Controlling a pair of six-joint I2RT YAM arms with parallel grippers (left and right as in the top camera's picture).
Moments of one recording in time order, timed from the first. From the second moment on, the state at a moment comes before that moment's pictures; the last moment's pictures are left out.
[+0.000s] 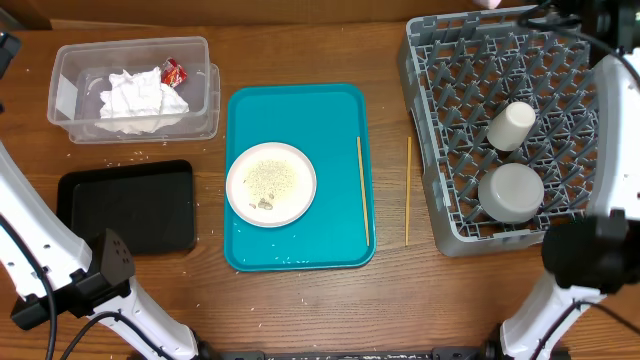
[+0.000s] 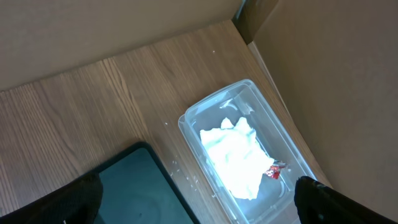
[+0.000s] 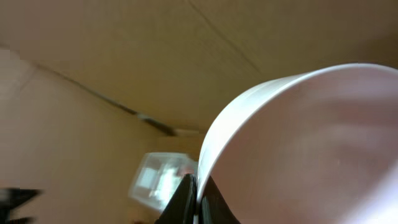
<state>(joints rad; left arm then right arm) 0.48 2.03 2.84 -1.63 -0.21 -0.63 -0.17 2.04 2.23 -0.57 -0.94 0.54</state>
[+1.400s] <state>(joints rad) 0.48 2.03 2.84 -1.63 -0.21 -0.63 -0.37 2.47 2.23 -0.47 -1.22 0.89</state>
